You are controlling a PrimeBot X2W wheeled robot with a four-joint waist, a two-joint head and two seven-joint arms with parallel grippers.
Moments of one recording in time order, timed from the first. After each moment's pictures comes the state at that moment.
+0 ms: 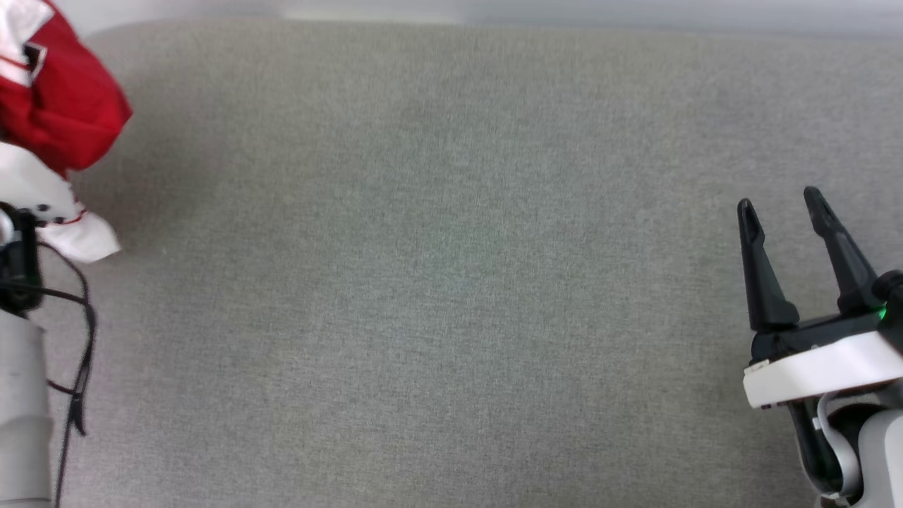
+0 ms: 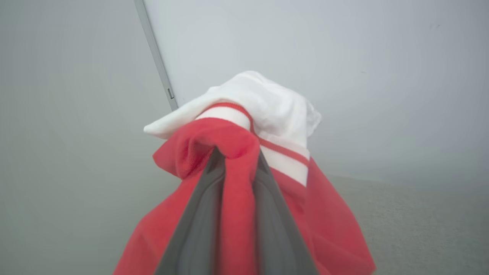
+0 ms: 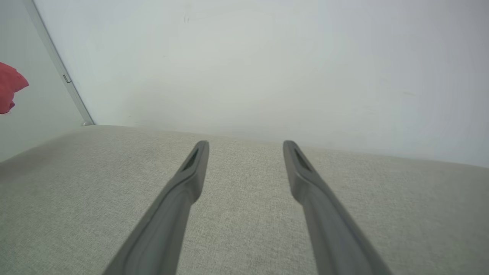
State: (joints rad) left arm -0.72 0.45 0.11 0.51 -0.30 0.00 -0.05; right arm -0.18 -0.16 0.01 -0.13 0.18 0.13 -0.06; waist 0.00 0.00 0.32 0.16
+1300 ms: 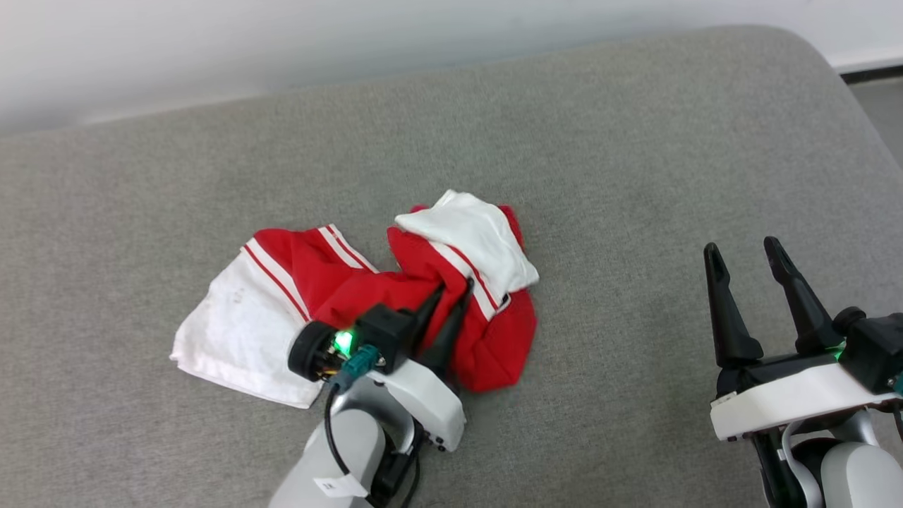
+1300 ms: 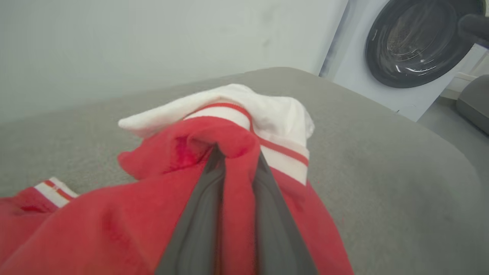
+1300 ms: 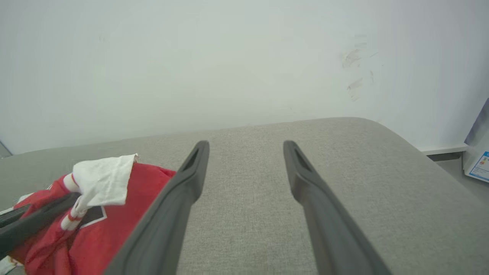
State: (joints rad) left arm -0.38 0.06 -0.44 0.40 -0.23 -0.08 -0.24; right arm -0.10 -0.07 0.01 -0.10 0.20 0.13 -0.05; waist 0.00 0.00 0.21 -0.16
